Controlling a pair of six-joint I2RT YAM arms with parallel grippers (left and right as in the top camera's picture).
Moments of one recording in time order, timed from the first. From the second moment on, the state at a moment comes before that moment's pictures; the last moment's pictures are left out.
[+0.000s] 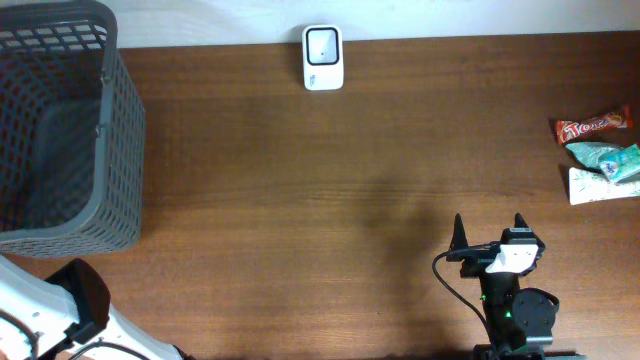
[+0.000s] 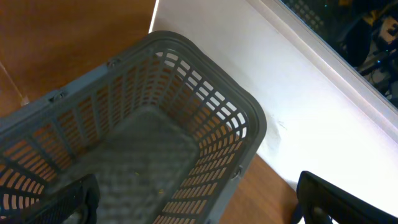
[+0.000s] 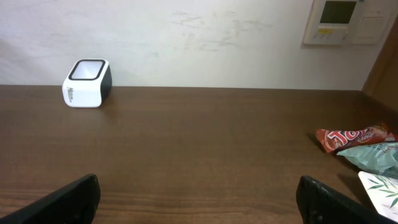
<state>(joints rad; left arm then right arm) 0.62 2.00 3.13 -1.69 0.19 -0.39 -0.03 0.01 0.01 -0.08 0.01 -0.02</state>
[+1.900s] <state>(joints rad) 0.09 0.02 0.02 0.06 0.10 0.04 -0.03 0.01 0.01 -0.08 0.01 -0.02</state>
